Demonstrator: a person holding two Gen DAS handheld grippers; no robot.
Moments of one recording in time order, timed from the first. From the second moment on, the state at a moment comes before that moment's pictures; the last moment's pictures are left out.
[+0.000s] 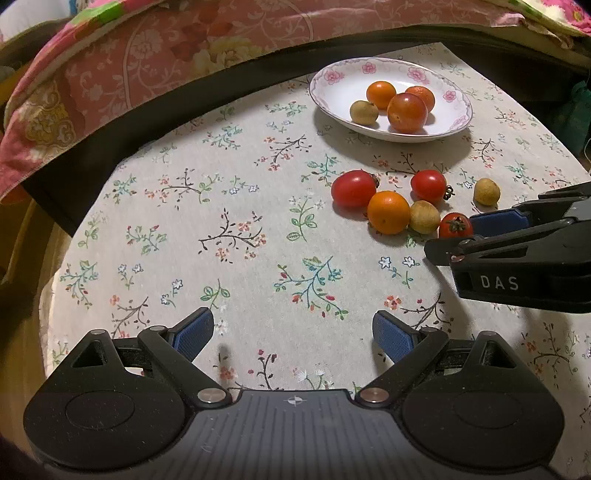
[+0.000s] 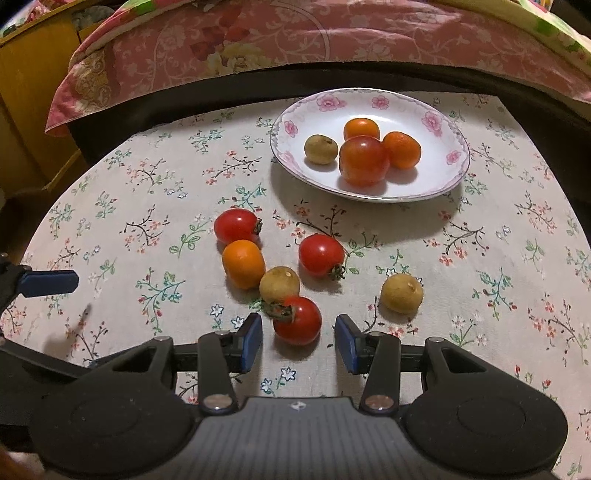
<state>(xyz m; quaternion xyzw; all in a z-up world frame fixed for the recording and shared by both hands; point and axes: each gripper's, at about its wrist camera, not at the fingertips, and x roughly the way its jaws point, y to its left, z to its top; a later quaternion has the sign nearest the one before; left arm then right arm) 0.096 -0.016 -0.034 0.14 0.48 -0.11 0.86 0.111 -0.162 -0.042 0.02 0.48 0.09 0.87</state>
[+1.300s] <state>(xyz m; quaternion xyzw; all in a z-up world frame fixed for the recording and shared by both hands) 0.126 -0.070 -0.048 0.14 0.42 -0.21 0.87 0.100 -0.206 -0.028 0.07 0.48 0.10 0.87</state>
